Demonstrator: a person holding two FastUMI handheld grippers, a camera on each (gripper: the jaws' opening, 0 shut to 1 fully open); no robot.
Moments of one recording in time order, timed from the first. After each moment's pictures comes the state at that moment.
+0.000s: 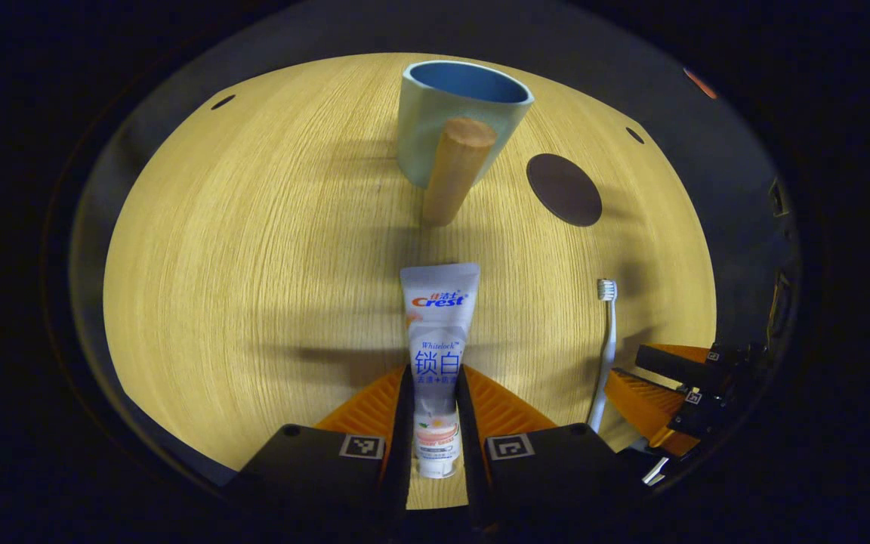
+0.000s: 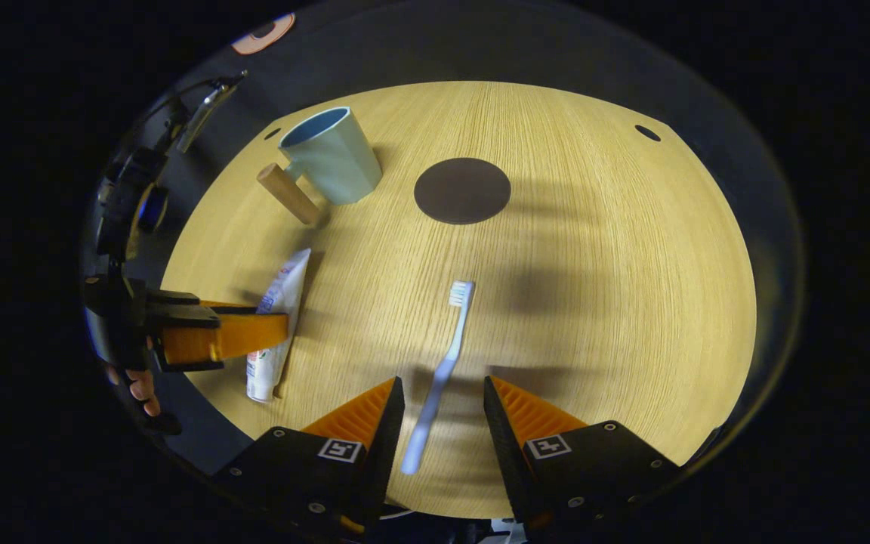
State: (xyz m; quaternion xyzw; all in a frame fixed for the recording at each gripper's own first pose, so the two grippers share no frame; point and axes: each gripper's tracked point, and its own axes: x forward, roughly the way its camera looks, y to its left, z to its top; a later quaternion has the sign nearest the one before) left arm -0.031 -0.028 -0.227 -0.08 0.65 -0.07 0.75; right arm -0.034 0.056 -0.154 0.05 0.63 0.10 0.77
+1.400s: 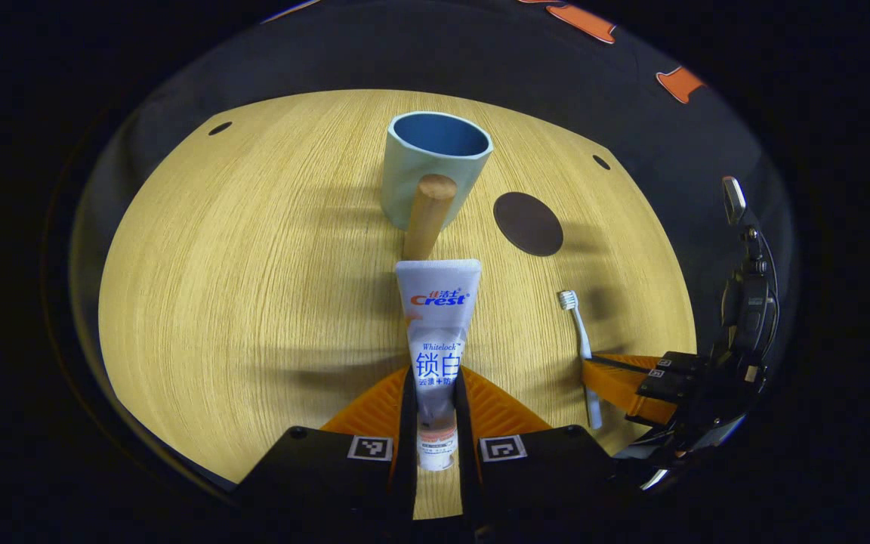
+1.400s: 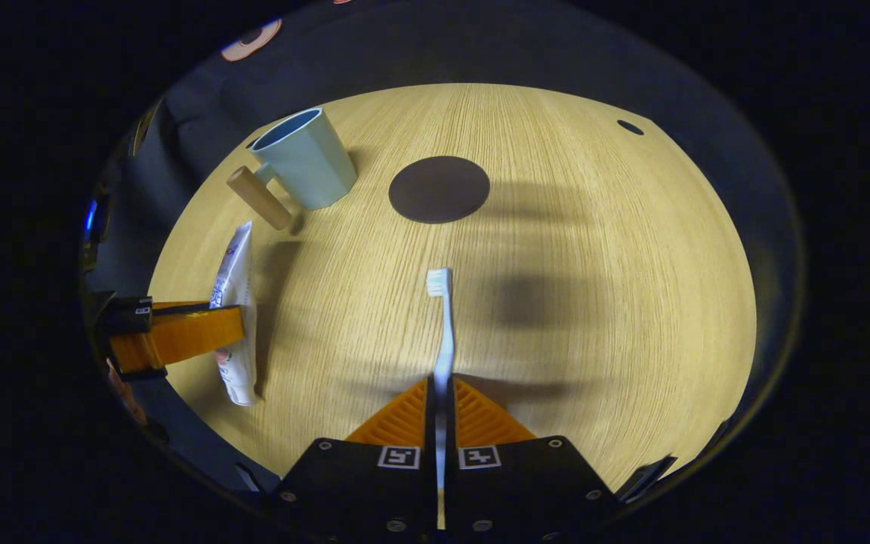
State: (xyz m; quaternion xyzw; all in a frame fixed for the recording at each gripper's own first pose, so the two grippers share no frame) left arm -0.019 -0.029 -0.198 -0.10 0.58 -0.09 0.80; right arm -0.020 0.047 -0.173 0.06 0.61 0.08 0.79
